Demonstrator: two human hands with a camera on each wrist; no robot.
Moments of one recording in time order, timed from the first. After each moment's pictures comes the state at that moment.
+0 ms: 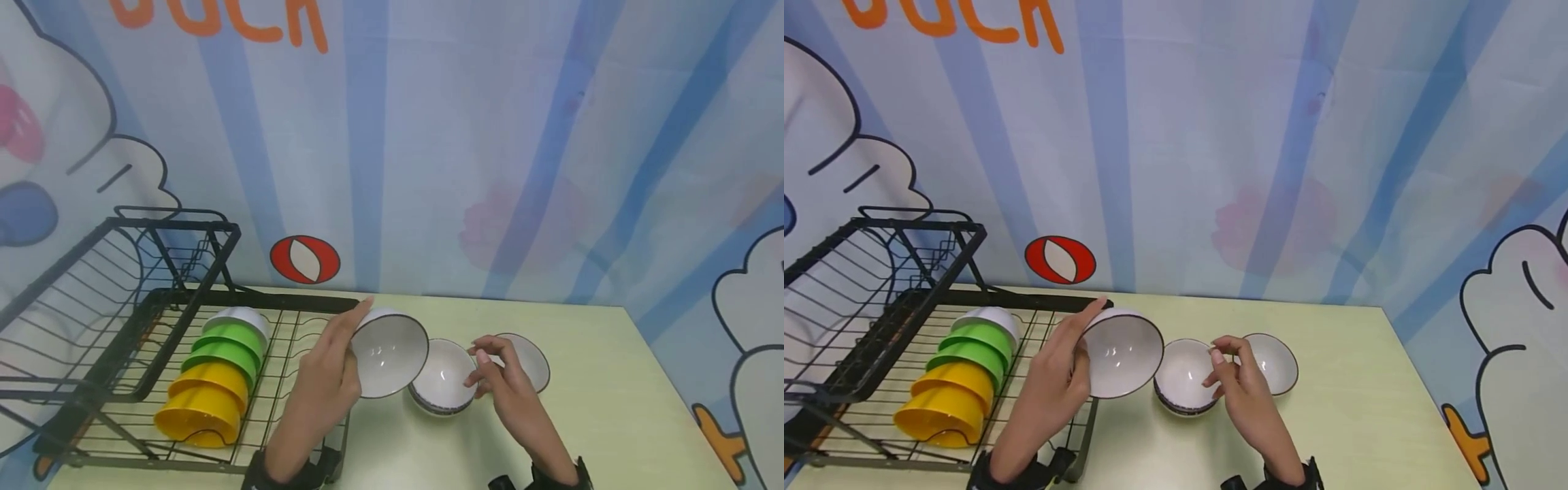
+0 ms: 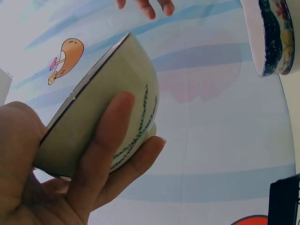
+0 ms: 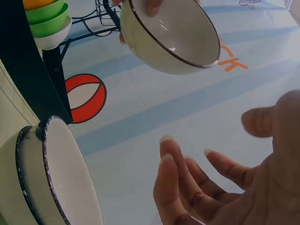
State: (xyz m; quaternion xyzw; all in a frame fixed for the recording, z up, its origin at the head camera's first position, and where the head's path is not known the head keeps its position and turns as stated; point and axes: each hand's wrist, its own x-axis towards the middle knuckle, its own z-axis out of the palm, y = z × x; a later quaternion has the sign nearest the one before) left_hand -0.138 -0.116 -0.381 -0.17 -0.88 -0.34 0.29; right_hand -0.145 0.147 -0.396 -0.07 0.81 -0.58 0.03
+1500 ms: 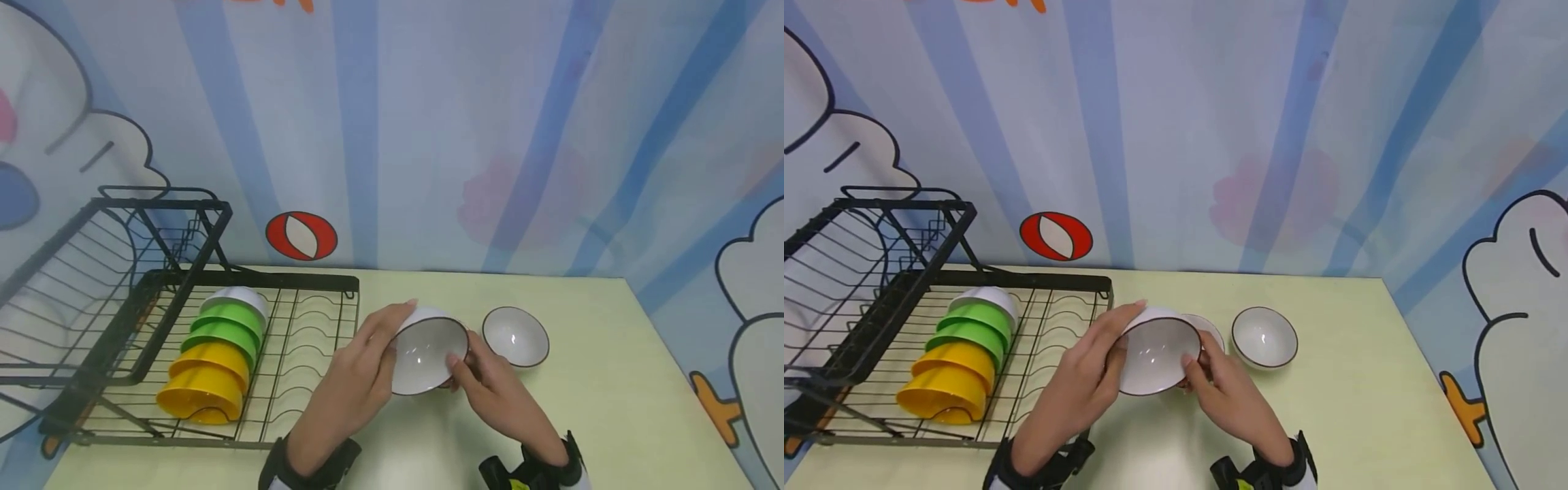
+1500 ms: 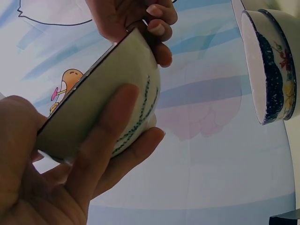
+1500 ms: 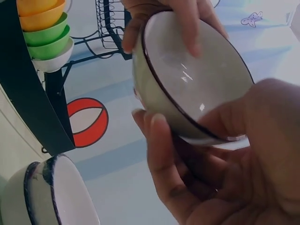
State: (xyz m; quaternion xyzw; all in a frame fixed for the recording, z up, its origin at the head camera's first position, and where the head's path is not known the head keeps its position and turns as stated) left_hand -0.124 -0.089 -0.380 -0.28 -0.86 -0.34 0.27; right_hand -0.130 0.138 -0.397 -0.20 0.85 -0.48 0.05
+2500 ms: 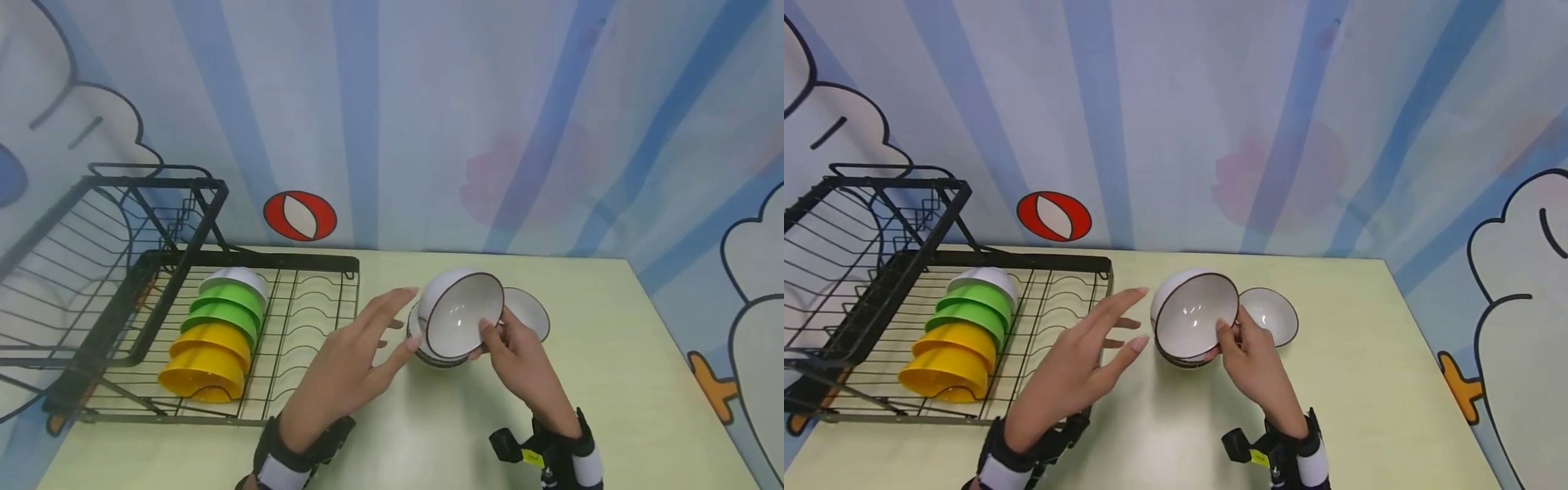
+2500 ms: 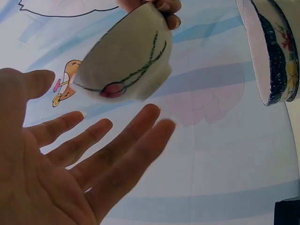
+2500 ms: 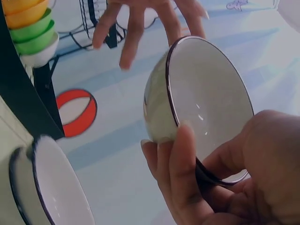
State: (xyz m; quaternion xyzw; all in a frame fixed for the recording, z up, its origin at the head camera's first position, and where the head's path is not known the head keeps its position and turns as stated) left_hand -0.119 -0.098 -0.370 -0.27 -0.89 -0.35 0.14; right_hand -0.138 0.154 -0.391 -0.03 0.88 -0.48 0.06
